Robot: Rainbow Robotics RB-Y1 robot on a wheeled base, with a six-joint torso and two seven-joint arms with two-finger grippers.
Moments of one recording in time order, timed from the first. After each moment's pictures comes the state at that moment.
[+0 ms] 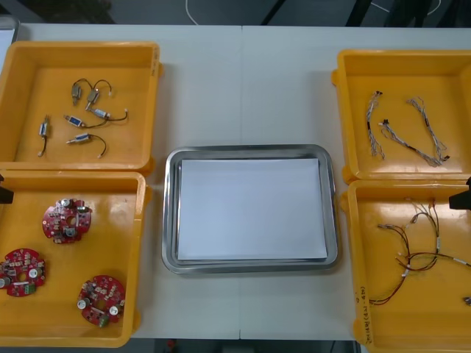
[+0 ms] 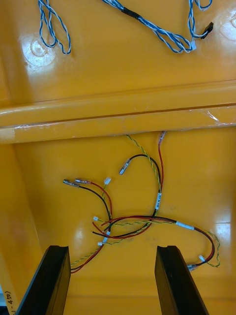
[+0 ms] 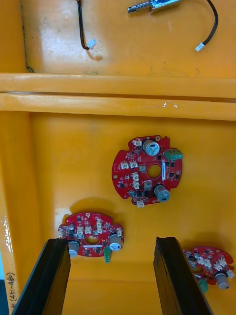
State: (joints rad) right arm -0.12 -0.69 -0.42 -2.20 -0.88 1.92 1.28; left arm -0.10 0.76 0.42 -2.23 0.82 1.91 -1.31
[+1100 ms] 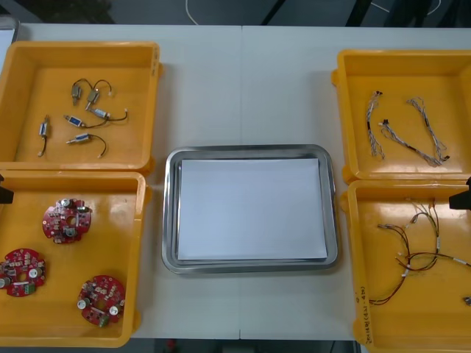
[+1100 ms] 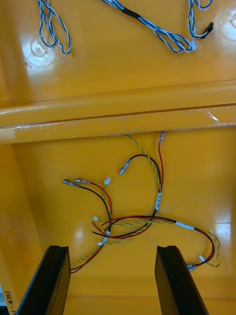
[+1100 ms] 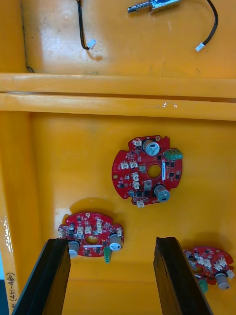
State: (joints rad) right arm -0.12 -0.69 -0.42 -2.20 -0.88 1.92 1.28; left arm -0.10 0.76 0.42 -2.23 0.82 1.91 -1.31
